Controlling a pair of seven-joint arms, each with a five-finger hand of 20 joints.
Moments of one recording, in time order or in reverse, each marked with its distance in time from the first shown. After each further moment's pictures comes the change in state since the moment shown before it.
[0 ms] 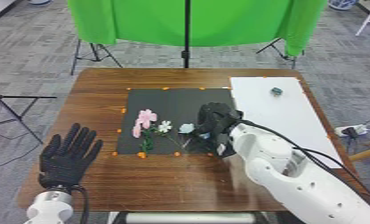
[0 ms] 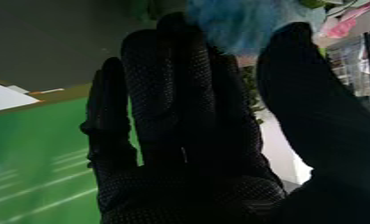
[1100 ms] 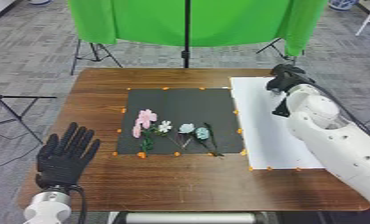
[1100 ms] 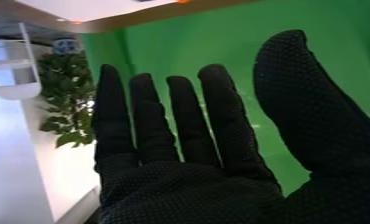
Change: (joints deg) left arm 0.6 0.4 -0.3 -0.6 0.2 0.0 1.0; right arm 12.0 4.9 7.2 22.2 4.0 8.2 9.6
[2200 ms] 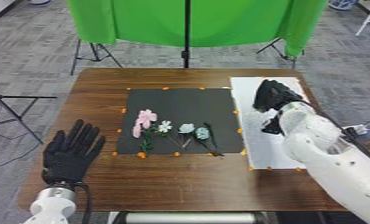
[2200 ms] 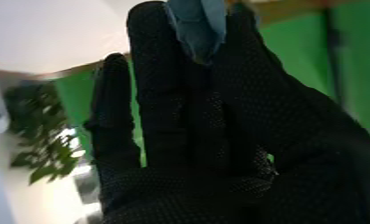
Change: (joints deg) left arm -2.0 0.6 1.8 0.1 0.7 1.1 -0.5; right arm -14.5 1.9 6.8 -17.1 3.2 -1.1 -2.8
